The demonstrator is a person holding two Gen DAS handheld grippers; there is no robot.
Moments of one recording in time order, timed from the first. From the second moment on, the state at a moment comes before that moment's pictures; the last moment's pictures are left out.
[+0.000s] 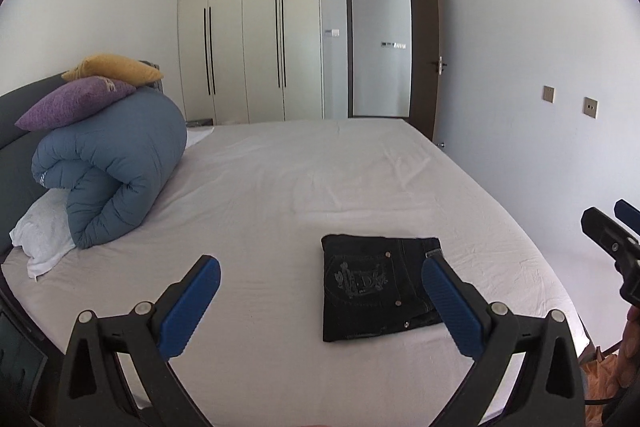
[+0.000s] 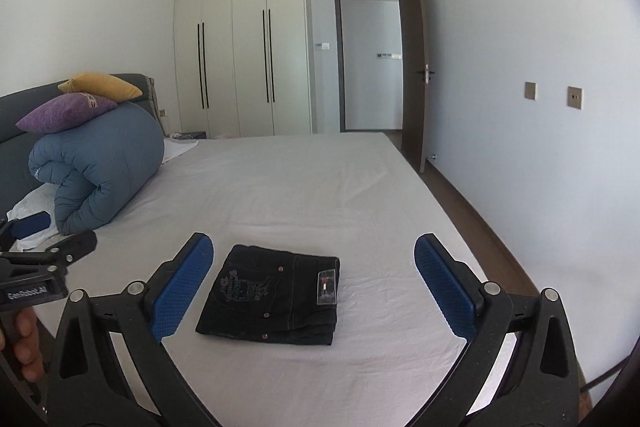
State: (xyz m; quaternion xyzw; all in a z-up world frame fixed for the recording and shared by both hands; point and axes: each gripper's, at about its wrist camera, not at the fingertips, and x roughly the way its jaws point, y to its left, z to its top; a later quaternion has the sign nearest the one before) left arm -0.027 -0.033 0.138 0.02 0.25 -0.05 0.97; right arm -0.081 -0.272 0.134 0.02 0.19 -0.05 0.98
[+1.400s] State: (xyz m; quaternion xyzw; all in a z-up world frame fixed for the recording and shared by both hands) left arm -0.012 -0.041 0.067 0.01 0.39 -0.05 0.92; right arm -0.034 -0.266 0.059 0.07 0.37 -0.08 0.92
